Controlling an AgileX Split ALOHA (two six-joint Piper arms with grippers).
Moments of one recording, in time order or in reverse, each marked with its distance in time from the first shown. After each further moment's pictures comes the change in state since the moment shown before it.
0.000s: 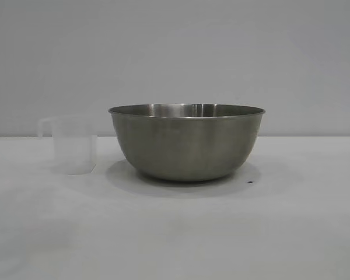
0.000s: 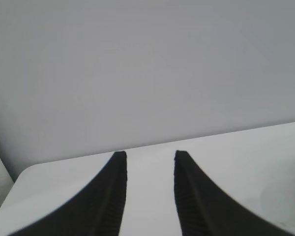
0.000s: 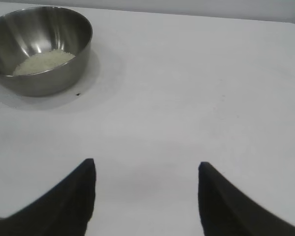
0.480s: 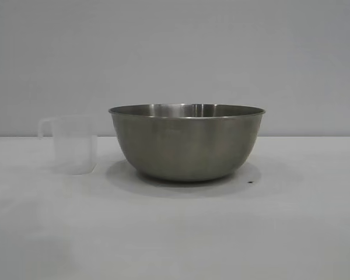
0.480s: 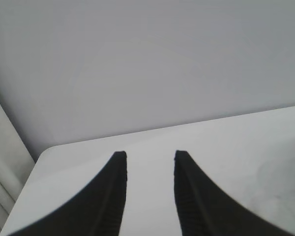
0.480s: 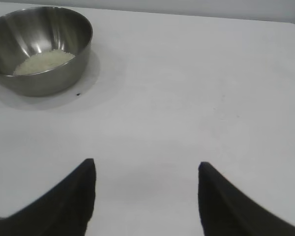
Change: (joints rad) left arm 0.000 -0.297 0.002 0.000 0.380 -0.009; right arm 0.000 0.000 0.000 0.000 0.000 0.000
